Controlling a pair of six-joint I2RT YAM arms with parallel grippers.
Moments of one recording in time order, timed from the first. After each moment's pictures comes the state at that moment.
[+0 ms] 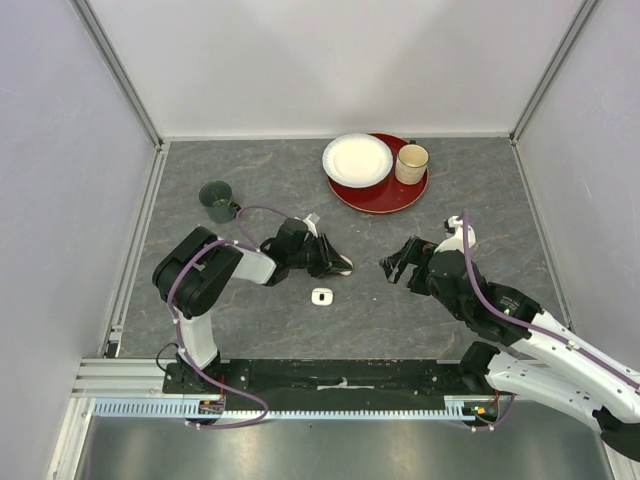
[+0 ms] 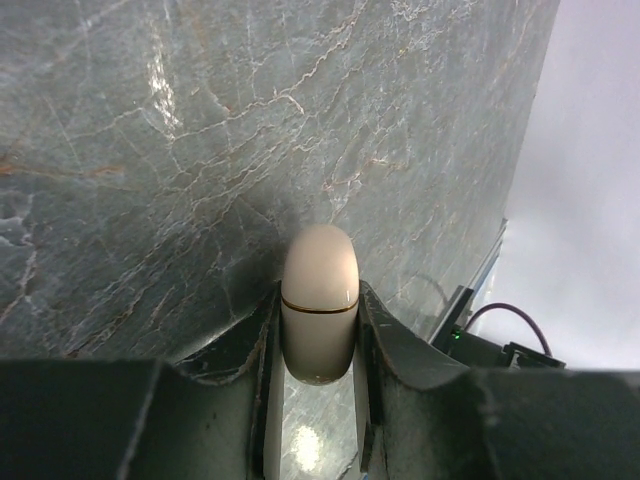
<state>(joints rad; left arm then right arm) -0.62 1.86 0.74 0.51 0.46 -1.01 0.89 0.71 0.75 -0.59 0.45 0.94</state>
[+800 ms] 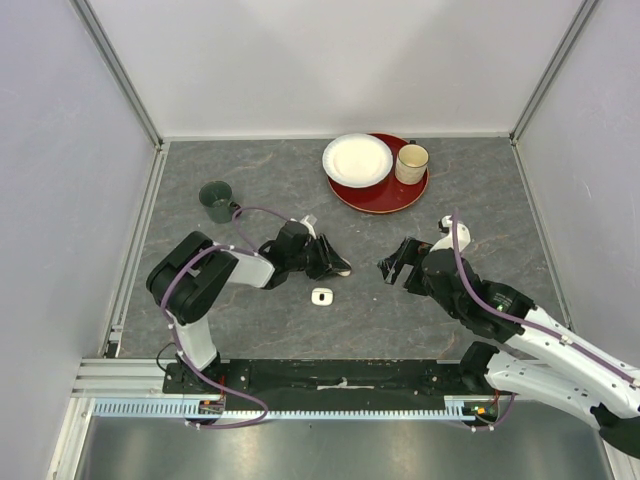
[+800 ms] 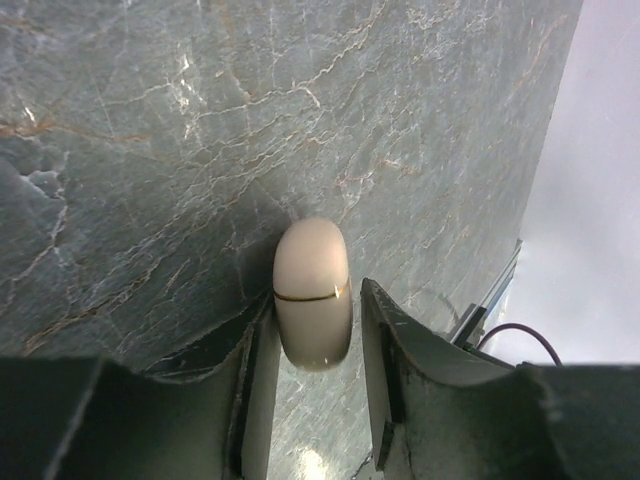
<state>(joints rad) -0.65 1.82 0.71 0.48 0.36 -1.02 0.89 0.75 0.75 -0.59 0.45 0.93</state>
